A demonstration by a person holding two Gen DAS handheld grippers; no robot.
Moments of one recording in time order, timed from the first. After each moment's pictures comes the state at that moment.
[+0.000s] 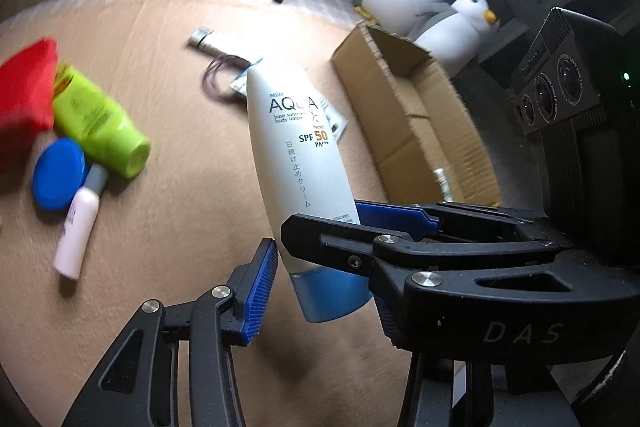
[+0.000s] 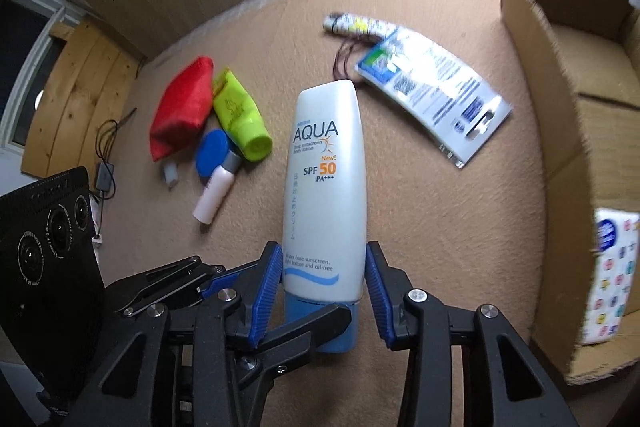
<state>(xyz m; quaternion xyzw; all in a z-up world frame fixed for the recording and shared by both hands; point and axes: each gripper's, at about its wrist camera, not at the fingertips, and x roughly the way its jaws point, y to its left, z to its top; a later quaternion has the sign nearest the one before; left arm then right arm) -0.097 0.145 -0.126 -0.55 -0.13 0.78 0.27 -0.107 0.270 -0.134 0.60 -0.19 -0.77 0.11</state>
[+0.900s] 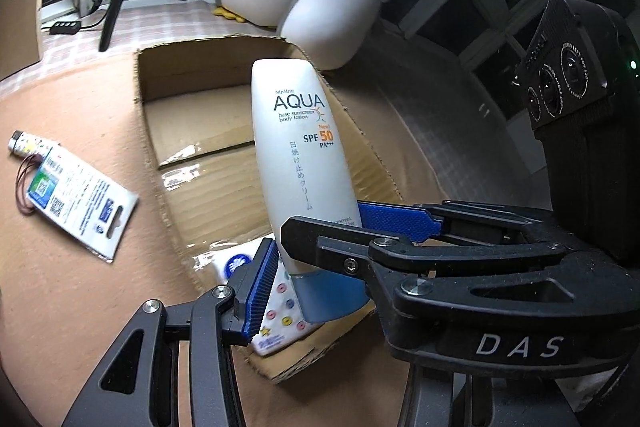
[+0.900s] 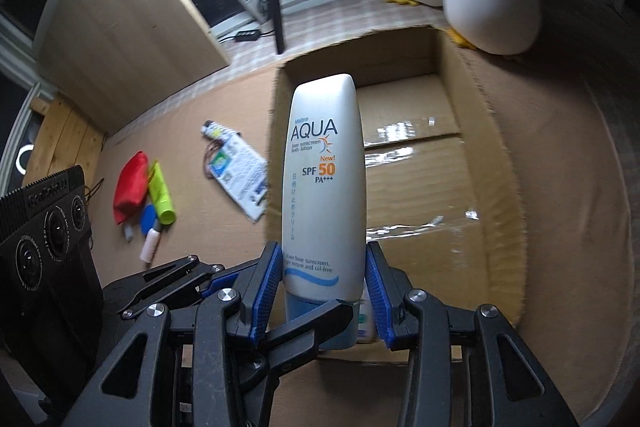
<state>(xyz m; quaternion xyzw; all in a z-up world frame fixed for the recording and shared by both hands) -0.129 0.359 -0.102 -0.53 -0.07 0.77 0.35 -0.064 0.437 -0.089 0.55 -0.21 -0.81 0.01</state>
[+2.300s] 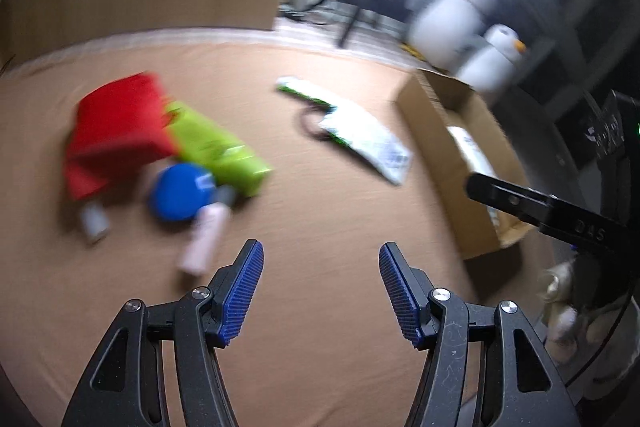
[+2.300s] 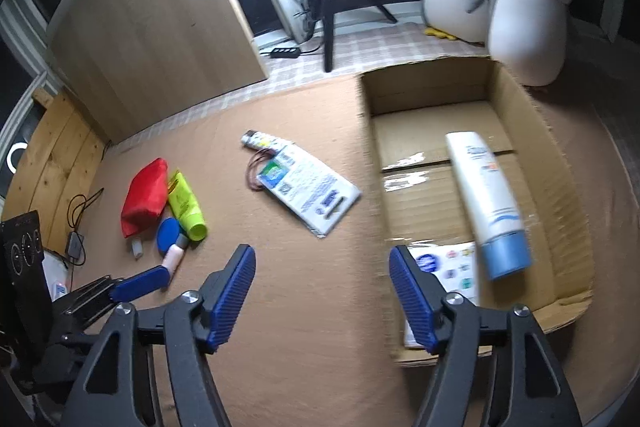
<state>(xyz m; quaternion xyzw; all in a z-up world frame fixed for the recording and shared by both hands) -0.089 0.074 -0.105 -0.52 -0.09 0.83 0.18 -0.067 0.317 -0.081 0.50 -0.17 -0.85 -0.01</state>
